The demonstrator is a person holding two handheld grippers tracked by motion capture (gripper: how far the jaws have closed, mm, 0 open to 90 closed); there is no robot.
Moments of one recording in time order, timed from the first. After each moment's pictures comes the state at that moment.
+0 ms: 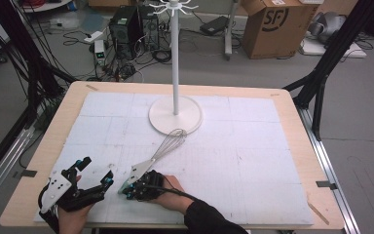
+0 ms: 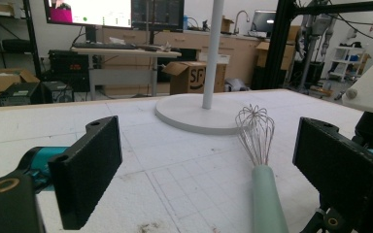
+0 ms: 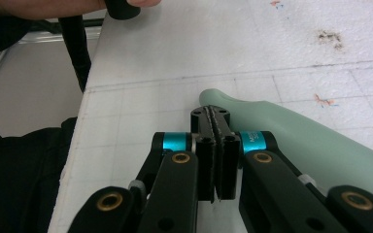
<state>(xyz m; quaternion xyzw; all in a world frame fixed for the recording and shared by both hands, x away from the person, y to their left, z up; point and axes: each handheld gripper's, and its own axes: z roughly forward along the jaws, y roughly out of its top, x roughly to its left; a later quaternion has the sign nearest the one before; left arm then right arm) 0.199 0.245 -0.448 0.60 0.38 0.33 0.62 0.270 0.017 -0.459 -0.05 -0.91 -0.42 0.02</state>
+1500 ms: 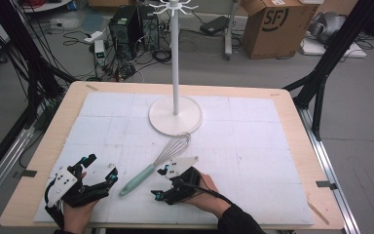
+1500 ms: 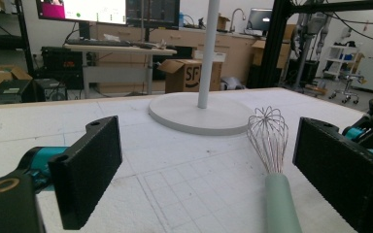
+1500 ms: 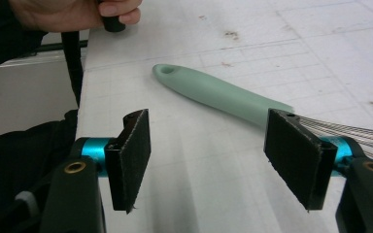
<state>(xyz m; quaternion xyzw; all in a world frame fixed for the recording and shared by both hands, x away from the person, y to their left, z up) 0.211 0.237 -0.450 0.60 0.38 0.32 0.63 0.262 -0.080 -0.420 -0.10 -0.88 -0.46 -0.05</state>
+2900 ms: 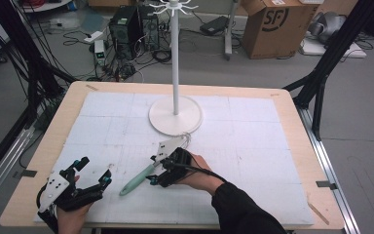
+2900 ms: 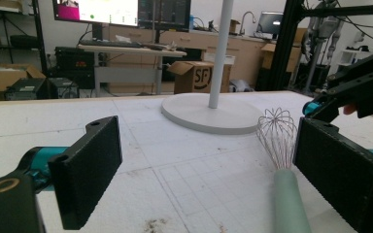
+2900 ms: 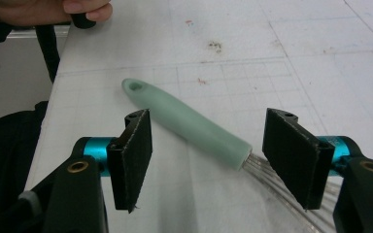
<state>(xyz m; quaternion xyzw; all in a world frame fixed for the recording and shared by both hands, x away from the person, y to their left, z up) 0.199 0.250 -0.450 0.59 0.40 0.33 0.62 0.306 -0.051 -0.399 -0.05 -0.90 -0.42 -0.04</state>
